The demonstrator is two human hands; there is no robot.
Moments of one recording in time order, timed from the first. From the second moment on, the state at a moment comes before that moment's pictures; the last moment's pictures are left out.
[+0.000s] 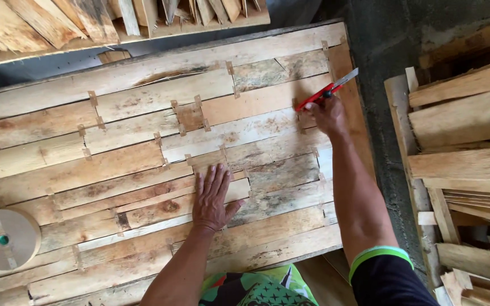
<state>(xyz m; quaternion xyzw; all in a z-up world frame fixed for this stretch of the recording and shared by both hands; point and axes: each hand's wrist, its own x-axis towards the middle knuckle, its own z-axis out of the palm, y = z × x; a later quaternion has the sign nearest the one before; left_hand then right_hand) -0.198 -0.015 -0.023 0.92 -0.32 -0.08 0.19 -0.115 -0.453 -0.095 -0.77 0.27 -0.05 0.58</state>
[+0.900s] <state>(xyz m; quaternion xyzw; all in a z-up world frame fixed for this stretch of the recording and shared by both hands) -0.197 -0.018 -0.019 0.92 -0.33 -0.07 0.19 -0.085 -0.455 -0.079 -0.75 0.26 0.02 0.61</state>
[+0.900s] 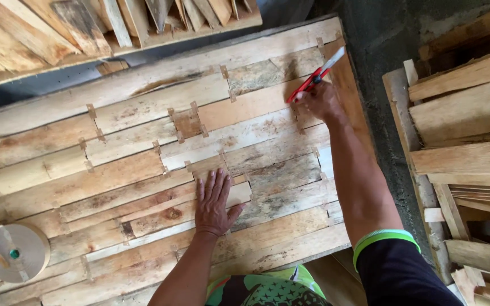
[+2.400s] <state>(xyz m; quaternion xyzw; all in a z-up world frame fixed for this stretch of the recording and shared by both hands) -0.197 -0.019 -0.013 0.92 -0.33 -0.05 0.20 -0.071 -0.484 -0.129 -0.76 0.13 -0.11 0.62</state>
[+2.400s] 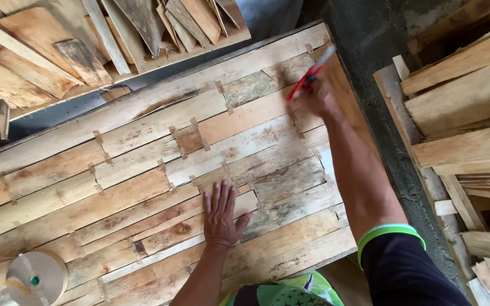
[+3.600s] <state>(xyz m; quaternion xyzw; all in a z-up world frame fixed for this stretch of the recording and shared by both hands) -0.194 -0.022 -0.019 0.92 -0.34 -0.06 0.18 -0.002 -0.583 -0.157 -0.80 0.33 -0.17 0.47</state>
